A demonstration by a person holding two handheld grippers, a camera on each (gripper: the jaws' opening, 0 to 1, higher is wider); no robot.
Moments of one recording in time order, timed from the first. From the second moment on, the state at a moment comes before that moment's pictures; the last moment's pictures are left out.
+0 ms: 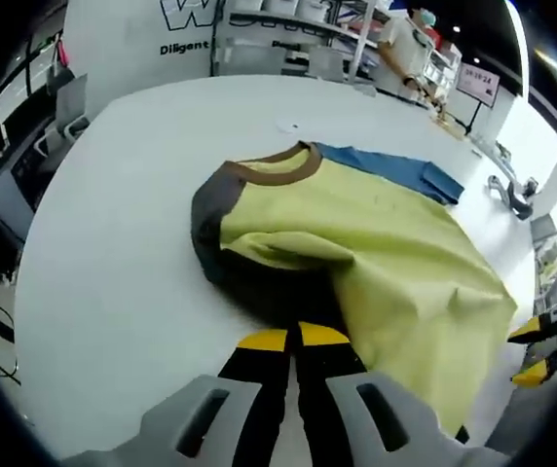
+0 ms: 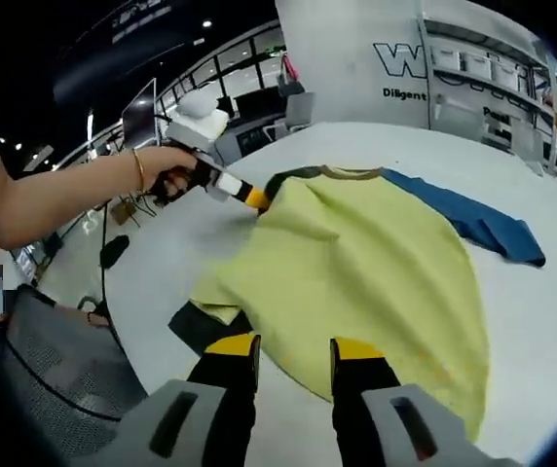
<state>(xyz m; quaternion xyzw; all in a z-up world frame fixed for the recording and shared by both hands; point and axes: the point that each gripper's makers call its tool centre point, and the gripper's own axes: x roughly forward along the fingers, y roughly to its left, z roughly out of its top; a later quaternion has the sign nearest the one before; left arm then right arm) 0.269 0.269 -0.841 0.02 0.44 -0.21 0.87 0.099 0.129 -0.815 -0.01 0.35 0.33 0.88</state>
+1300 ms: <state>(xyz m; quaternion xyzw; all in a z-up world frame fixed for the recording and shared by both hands) 0.272 0.331 -0.810 0.08 0.44 -0.20 0.87 0.065 0.219 -0.774 0.23 0.45 0.36 0.78</state>
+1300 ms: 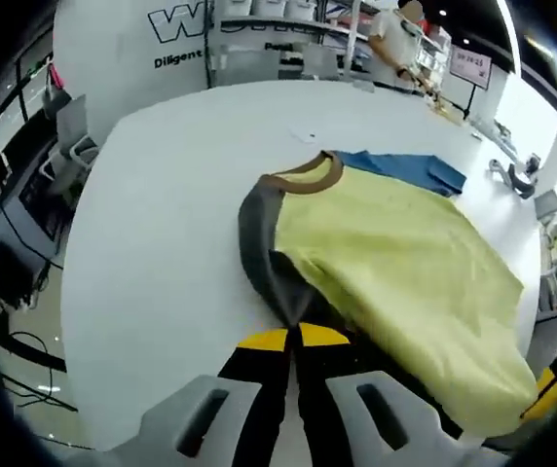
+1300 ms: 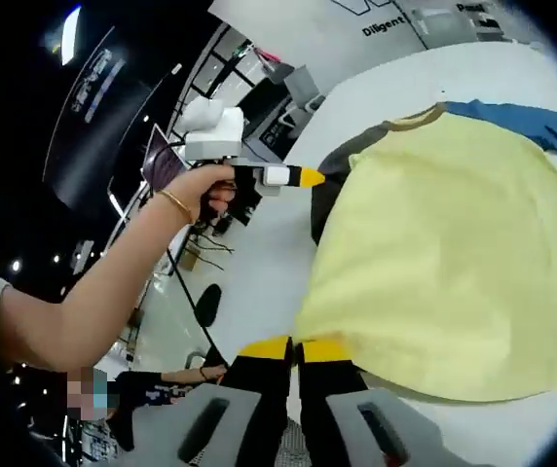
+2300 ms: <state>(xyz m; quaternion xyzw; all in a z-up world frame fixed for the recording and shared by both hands) 0.270 0.361 -0.798 0.13 0.37 -0.16 0.91 0.062 0.193 -0.805 -0.10 0.34 0.36 0.86</state>
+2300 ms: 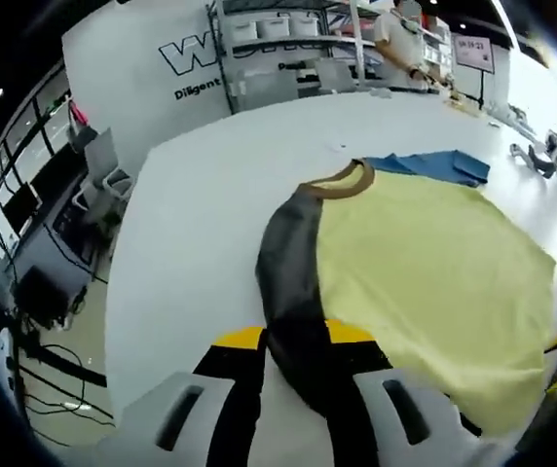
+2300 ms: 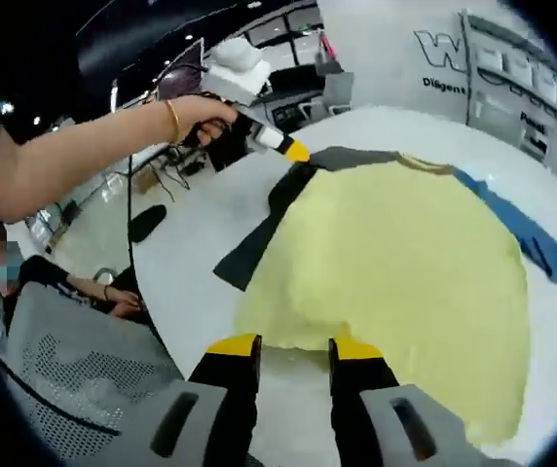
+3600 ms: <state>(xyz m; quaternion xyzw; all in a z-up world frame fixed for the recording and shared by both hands) 0.206 0.348 -0.742 0.07 0.30 -0.20 0.93 0.038 0.279 -0.826 -0.02 0.40 0.43 0.81</state>
